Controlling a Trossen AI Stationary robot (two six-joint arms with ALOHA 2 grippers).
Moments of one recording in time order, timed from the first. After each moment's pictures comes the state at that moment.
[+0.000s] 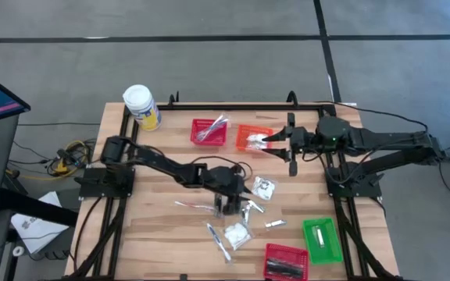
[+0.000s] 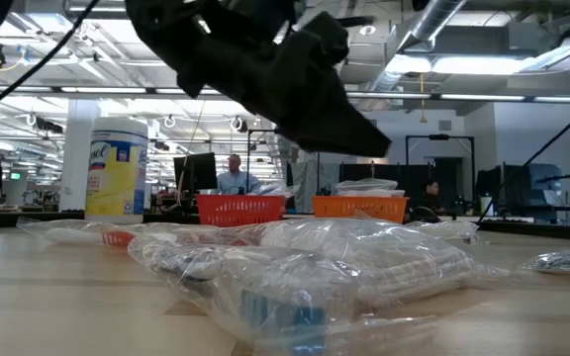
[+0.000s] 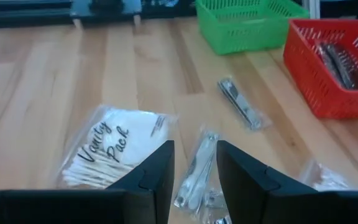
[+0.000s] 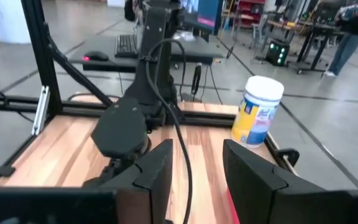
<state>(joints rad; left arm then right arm) -0.12 1.96 1.09 0.38 0.06 0.03 0.00 0.95 0.92 -0.14 0.05 -0.11</state>
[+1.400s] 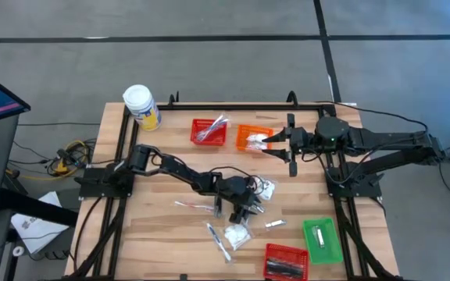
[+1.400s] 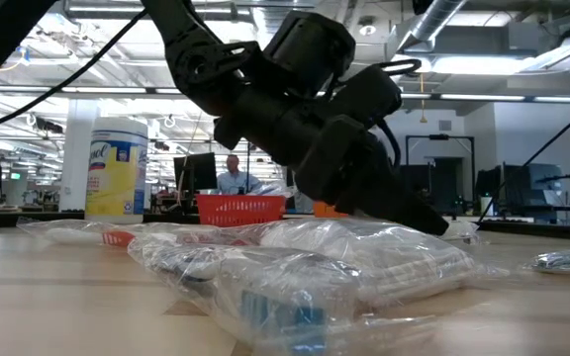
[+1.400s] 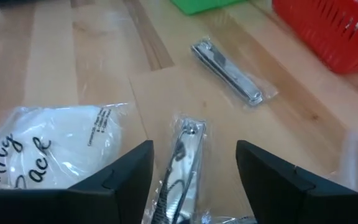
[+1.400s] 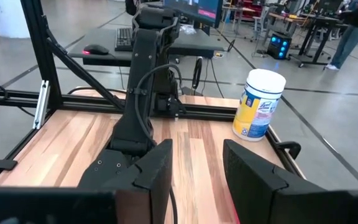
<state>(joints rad) -0.13 2.23 1.27 0.42 0.16 0.16 0.00 0.95 0.92 -0.16 0.05 -0.10</state>
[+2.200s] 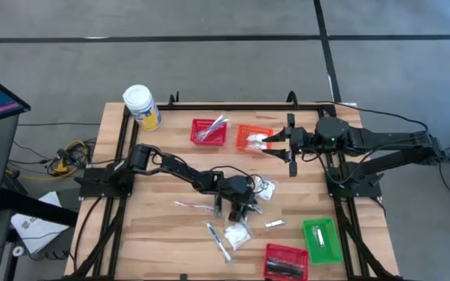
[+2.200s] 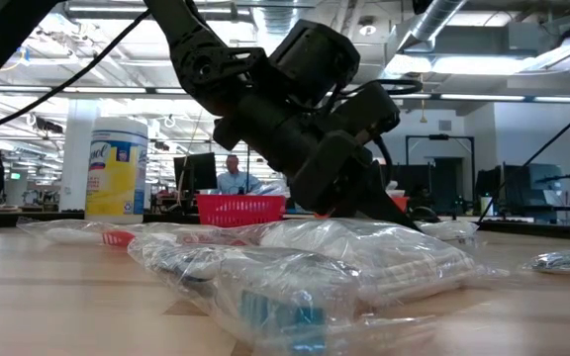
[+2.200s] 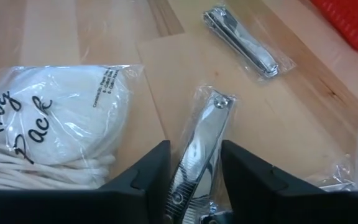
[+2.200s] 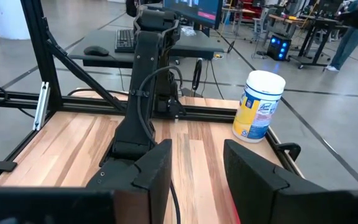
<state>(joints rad) -0.12 2.23 1.28 0.32 0.15 0.13 0.00 0.95 0.92 -0.16 0.05 -0.10</state>
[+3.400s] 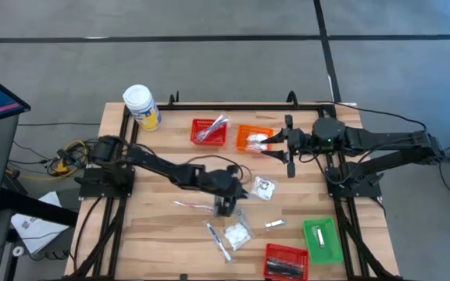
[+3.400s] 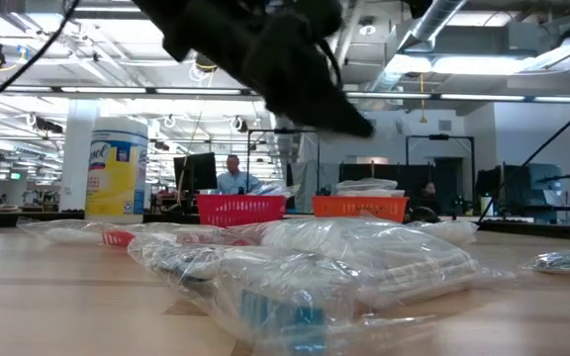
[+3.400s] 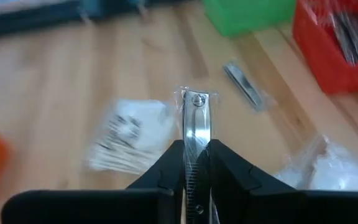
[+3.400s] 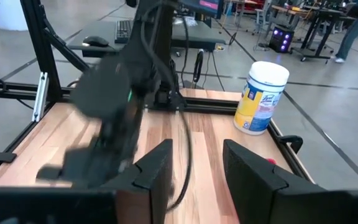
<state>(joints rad) -0.16 1.87 1.12 0.18 -0.08 0.11 0.00 0.97 0.92 -0.17 0.05 -0.10</state>
